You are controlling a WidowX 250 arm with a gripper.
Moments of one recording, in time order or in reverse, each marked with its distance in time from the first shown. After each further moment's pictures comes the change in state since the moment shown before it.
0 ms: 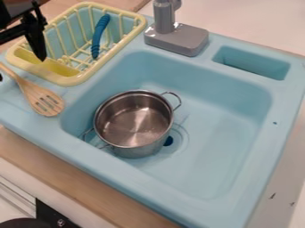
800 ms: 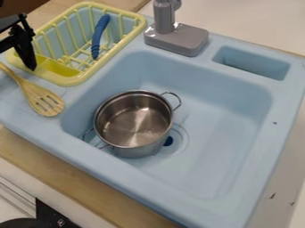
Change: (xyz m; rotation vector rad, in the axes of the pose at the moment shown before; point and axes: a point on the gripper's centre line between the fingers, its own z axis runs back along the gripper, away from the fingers) arm 0.010 0.012 -0.018 -0.006 0.043 0.061
